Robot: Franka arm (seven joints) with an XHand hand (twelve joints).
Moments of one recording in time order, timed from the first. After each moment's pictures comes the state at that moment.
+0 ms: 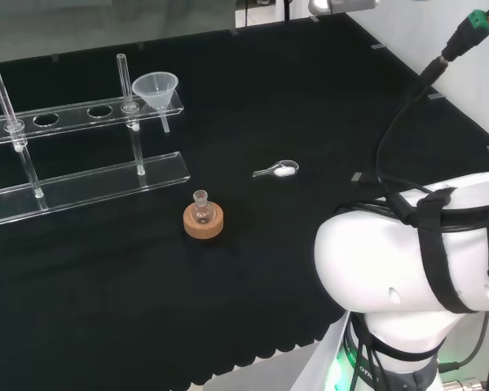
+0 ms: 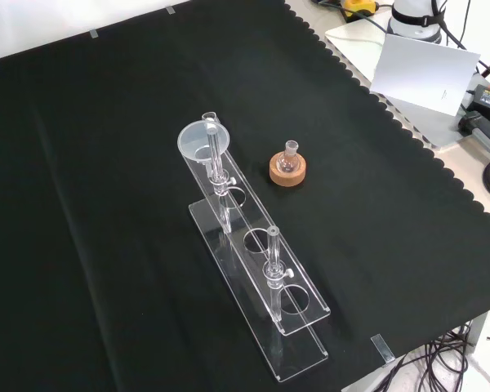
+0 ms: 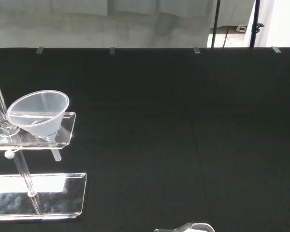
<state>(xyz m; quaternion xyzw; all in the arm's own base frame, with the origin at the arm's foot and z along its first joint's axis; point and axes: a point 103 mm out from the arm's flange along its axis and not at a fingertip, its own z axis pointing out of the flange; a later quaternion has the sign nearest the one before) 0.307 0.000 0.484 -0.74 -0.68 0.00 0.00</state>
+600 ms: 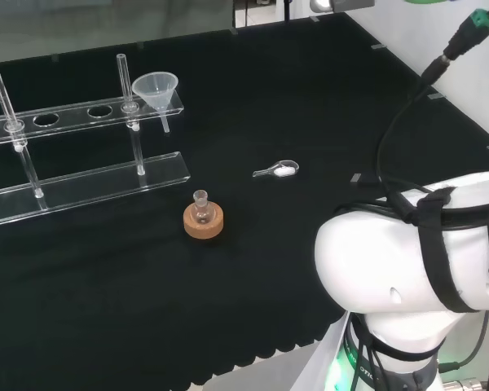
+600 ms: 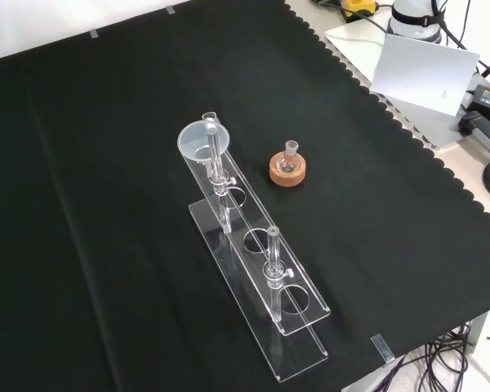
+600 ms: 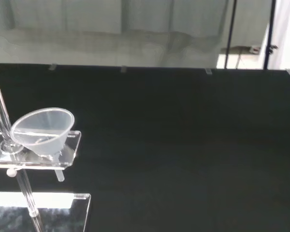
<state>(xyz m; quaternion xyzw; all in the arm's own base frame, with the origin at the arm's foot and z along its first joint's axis) 0.326 -0.006 0.482 -0.71 -0.70 -0.02 -0.02</state>
